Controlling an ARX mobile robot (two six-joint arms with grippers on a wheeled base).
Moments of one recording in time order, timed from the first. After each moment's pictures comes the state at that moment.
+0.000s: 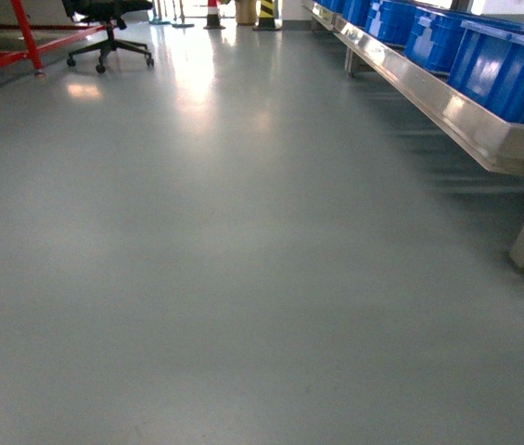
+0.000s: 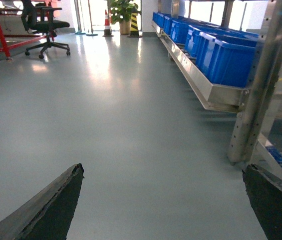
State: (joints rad) left arm 0.00 0.01 0.01 -0.01 0.00 -0.01; right arm 0.00 0.01 0.01 0.00 0.00 0.00
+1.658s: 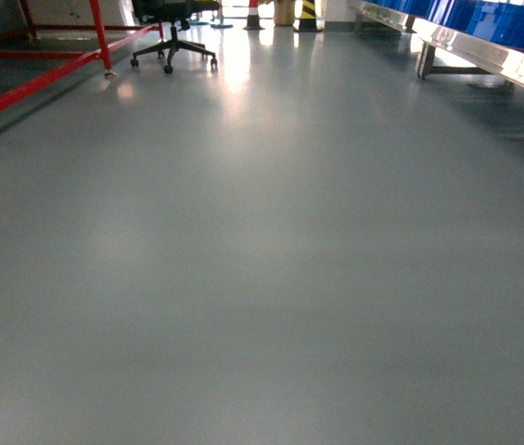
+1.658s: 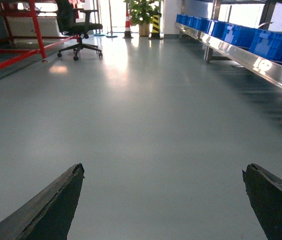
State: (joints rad) left arm 0.00 0.01 0.01 0.00 0.00 -0.01; right arm 0.00 0.01 0.01 0.00 0.00 0.00
